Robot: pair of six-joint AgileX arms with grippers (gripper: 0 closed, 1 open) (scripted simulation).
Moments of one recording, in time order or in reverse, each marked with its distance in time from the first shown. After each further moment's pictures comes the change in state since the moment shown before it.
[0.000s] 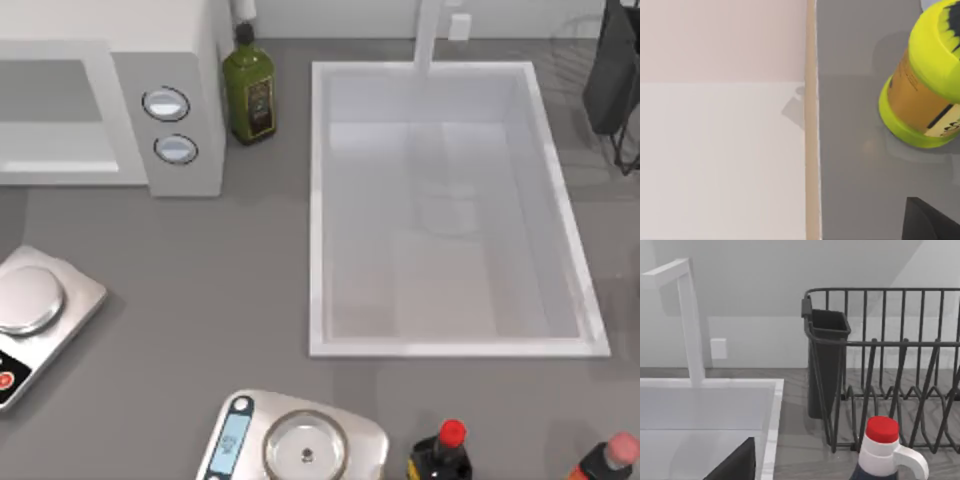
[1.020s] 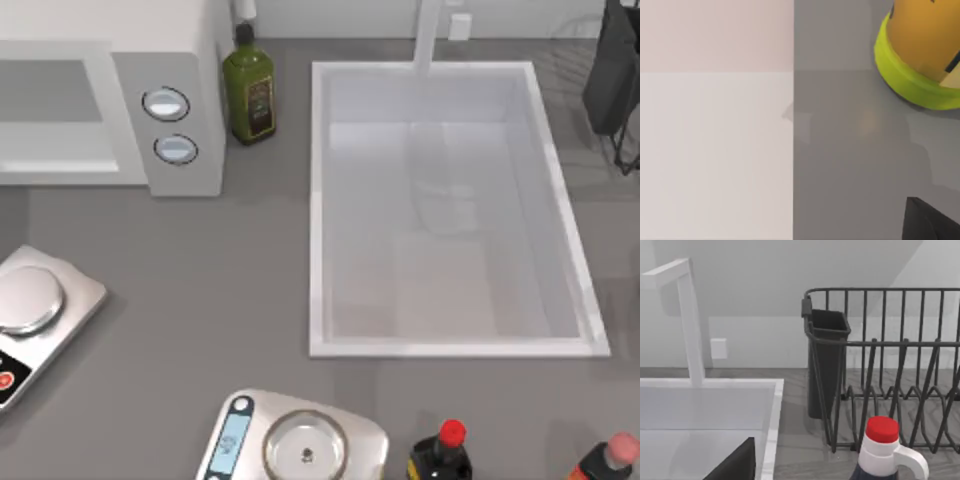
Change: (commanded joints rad) left arm -0.045 0.040 -0.306 0.389 -0.019 -0.045; right arm 0.000 0.000 0.000 0.000 0.000 0.000
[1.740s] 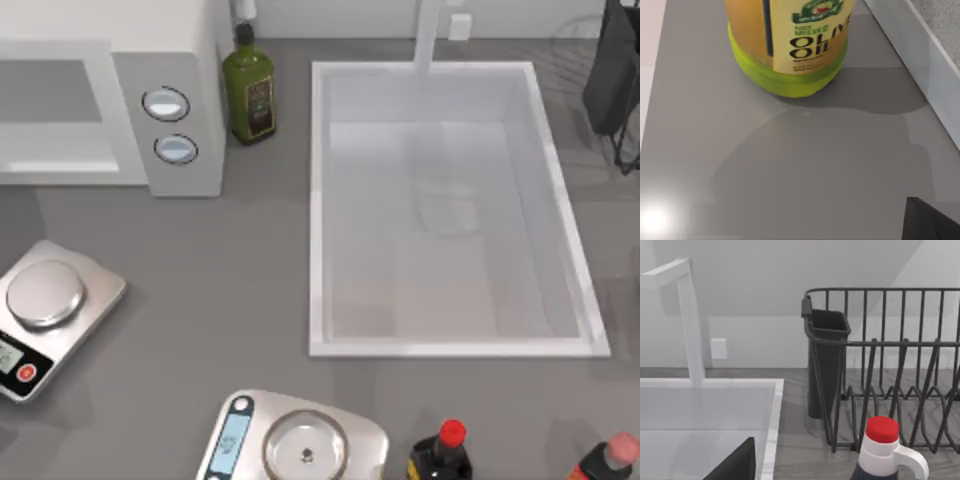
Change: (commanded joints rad) left arm -0.150 -0.241 -0.288 0.127 -0.076 -0.165; right arm 0.000 0.000 0.000 0.000 0.000 0.000
